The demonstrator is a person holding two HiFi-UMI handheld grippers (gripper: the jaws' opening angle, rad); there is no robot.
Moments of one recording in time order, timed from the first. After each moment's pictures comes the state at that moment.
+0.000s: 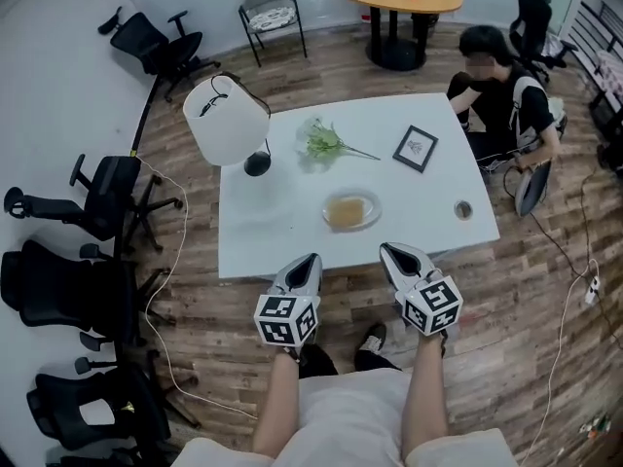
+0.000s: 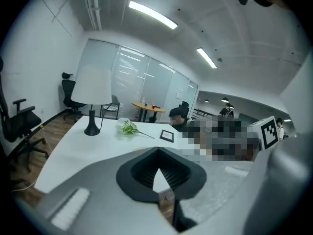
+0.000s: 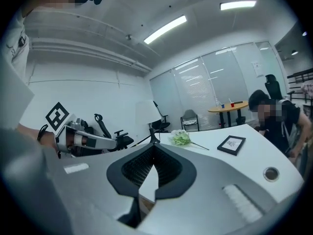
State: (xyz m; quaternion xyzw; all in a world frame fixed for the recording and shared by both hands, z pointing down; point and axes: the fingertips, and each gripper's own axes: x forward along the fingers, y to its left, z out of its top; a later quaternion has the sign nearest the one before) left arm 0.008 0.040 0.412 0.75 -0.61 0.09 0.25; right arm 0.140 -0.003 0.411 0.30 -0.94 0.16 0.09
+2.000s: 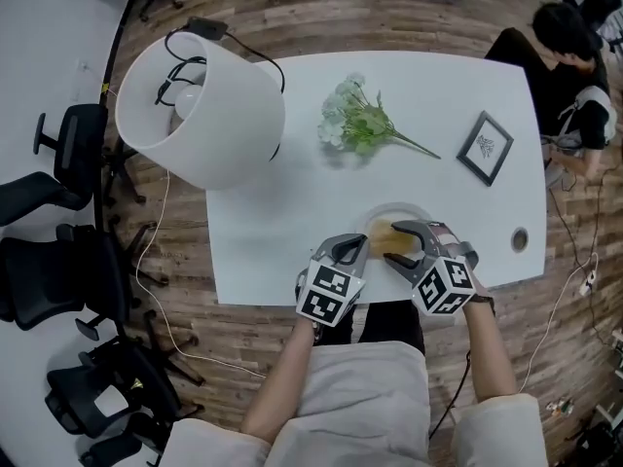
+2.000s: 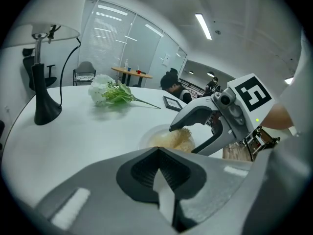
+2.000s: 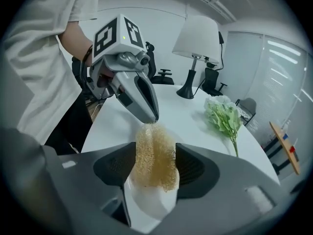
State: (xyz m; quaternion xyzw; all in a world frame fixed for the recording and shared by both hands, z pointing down) left arm -0.025 -0.114 0.573 0.79 -0.45 0.24 0.34; right arm 0.016 -0.107 0.583 -0.03 -0.90 -0.08 0.43
